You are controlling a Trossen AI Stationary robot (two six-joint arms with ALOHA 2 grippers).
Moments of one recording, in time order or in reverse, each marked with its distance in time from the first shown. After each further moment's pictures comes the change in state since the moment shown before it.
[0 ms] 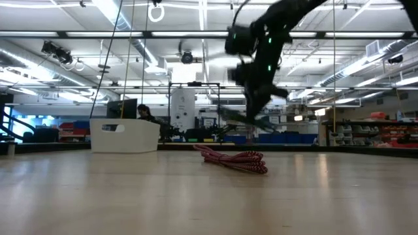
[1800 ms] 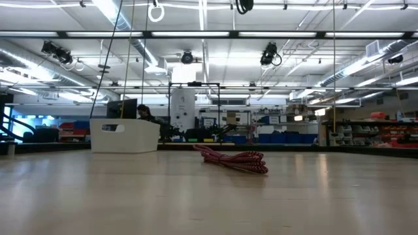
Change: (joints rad) left arm 0.134 0.113 0.001 0.854 0.290 0.449; right arm 0.518 -0.407 0.001 0.311 -0.184 0.216
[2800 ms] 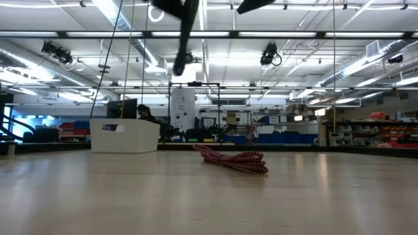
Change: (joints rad) left arm 0.069 0.000 0.000 -0.628 -0.409 -0.153; right arm -0.047 0.007 -0.006 -0.168 0.294 0.108
